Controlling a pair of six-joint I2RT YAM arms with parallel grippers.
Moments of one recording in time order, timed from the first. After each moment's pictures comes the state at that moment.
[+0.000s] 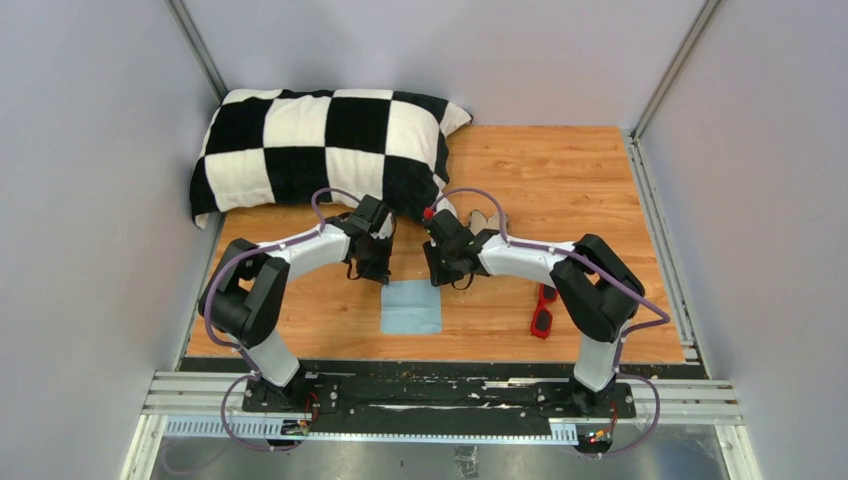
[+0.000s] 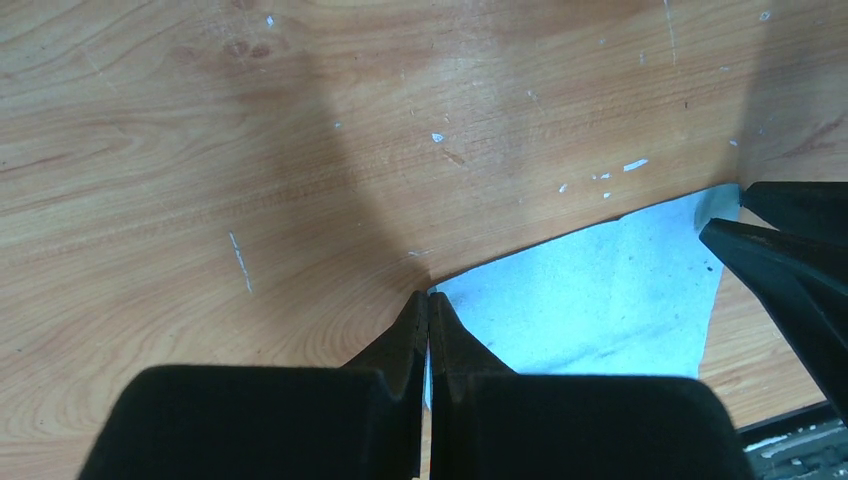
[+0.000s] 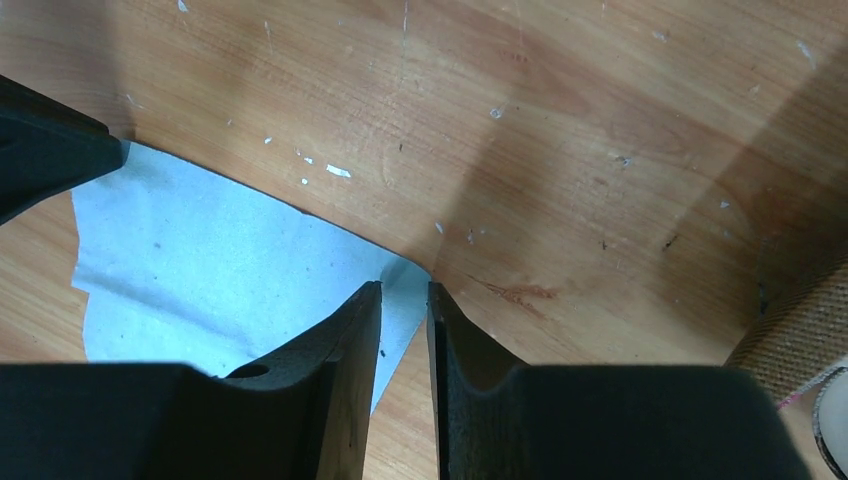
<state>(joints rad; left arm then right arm) -0.49 1.66 0.95 -0.47 0.12 -0.39 0.81 1.81 1.11 -0.30 -0.01 0.42</state>
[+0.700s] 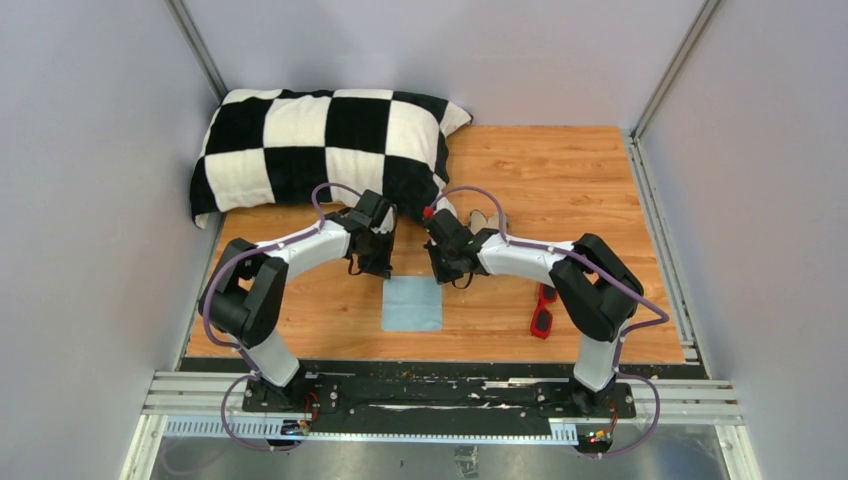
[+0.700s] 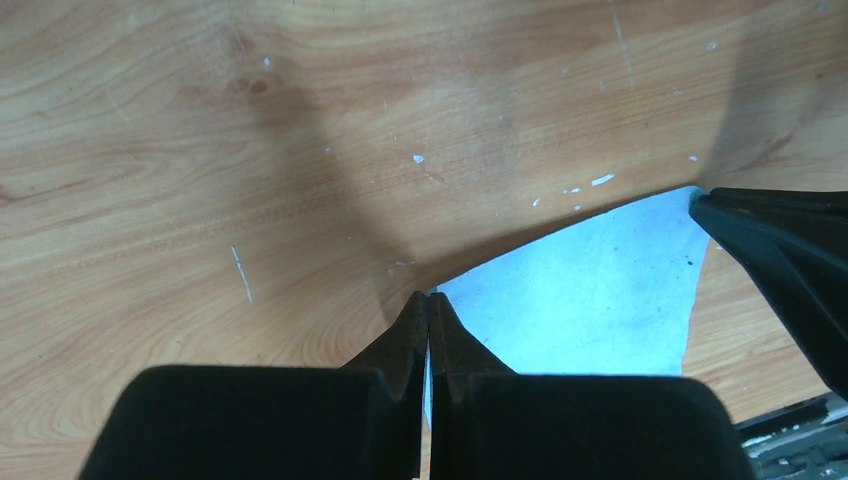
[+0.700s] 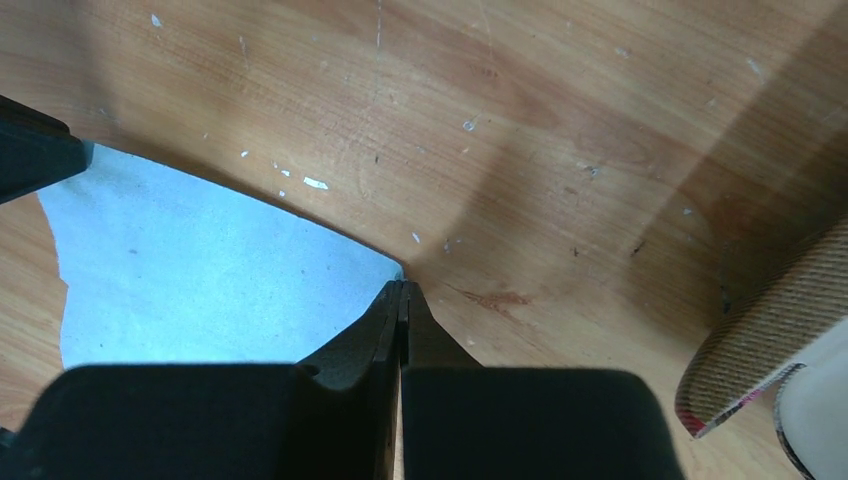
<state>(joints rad) -0.49 1.66 0.98 -0.48 0.12 -0.38 0.81 1.82 1.12 -0.30 0.03 0.40</state>
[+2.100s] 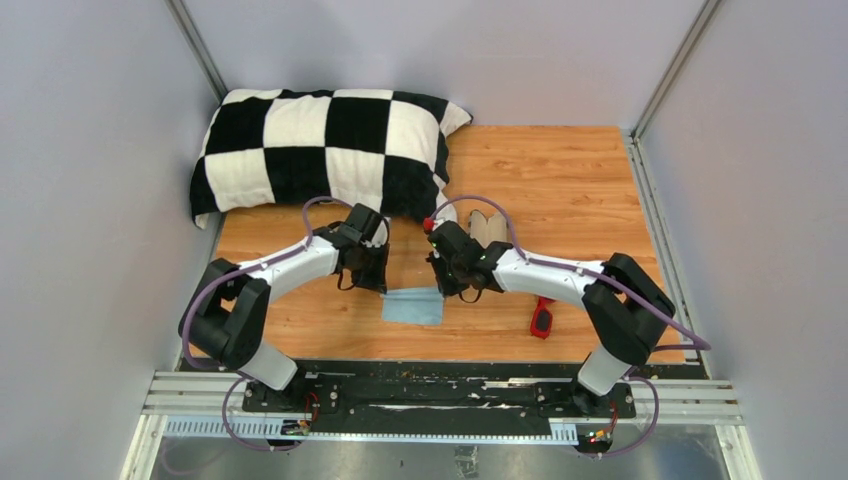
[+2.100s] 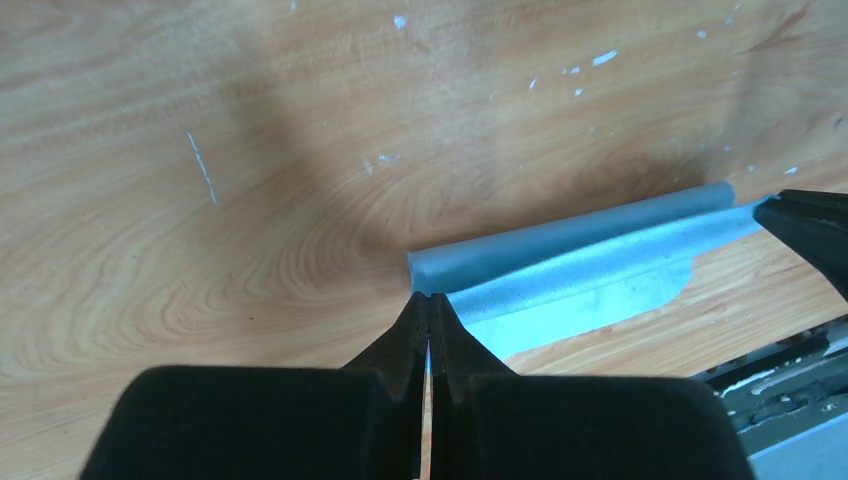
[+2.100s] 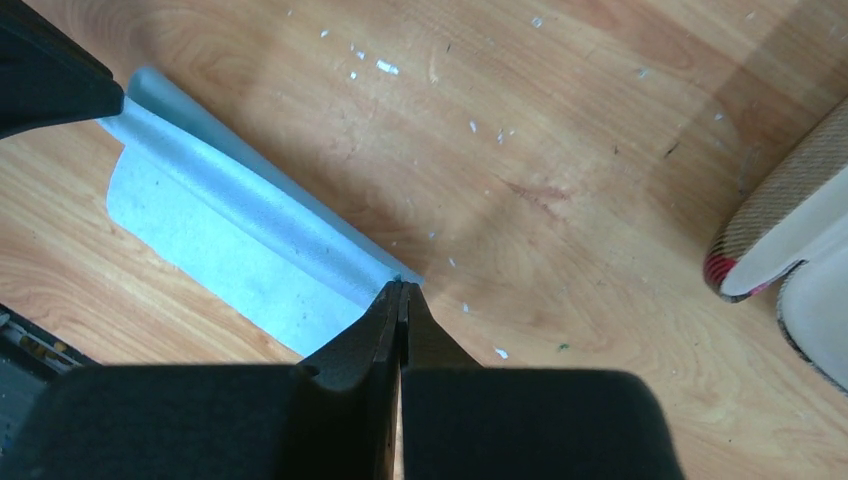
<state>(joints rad) -0.50 1.52 0.87 -0.49 0.18 -0.38 0.88 1.64 1.01 -0.32 0.05 0.35</state>
